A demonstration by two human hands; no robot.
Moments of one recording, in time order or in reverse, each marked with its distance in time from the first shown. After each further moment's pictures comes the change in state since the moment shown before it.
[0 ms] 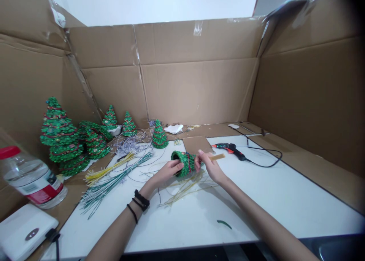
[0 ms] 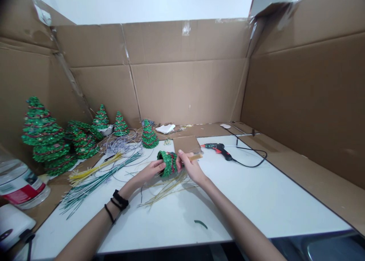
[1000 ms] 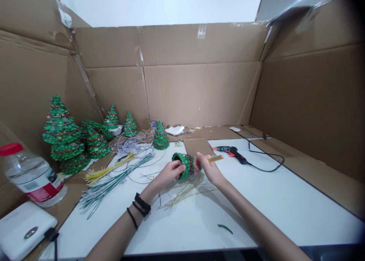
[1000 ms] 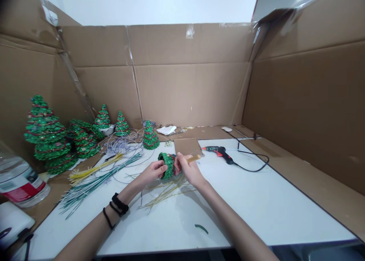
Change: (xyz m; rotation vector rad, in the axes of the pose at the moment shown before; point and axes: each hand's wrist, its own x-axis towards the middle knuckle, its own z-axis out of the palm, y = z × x) left_hand -0.005 0.013 0.010 0.116 0.079 0.063; right_hand 0.002 -0.010 0.009 -0.062 0.006 0.016
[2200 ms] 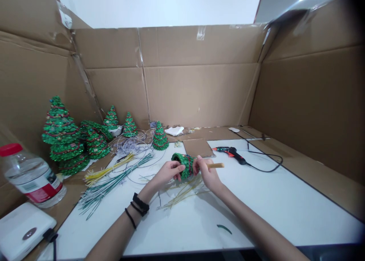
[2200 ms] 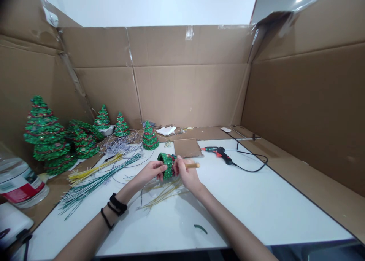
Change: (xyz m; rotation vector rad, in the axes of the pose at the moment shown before) left_hand 0.001 0.002 -0.003 -0.040 0.032 -0.120; right_hand -0.009 0.007 0.010 -0.115 0.137 -0.084
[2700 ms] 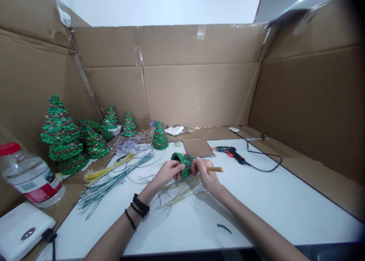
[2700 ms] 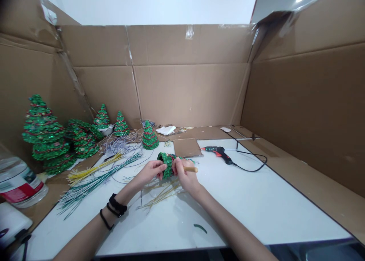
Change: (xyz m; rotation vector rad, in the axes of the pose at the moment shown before) left_hand 0.000 0.001 0.001 0.086 0.037 0.039; right_hand -0.003 0.003 0.003 -0.113 0.036 -0.119
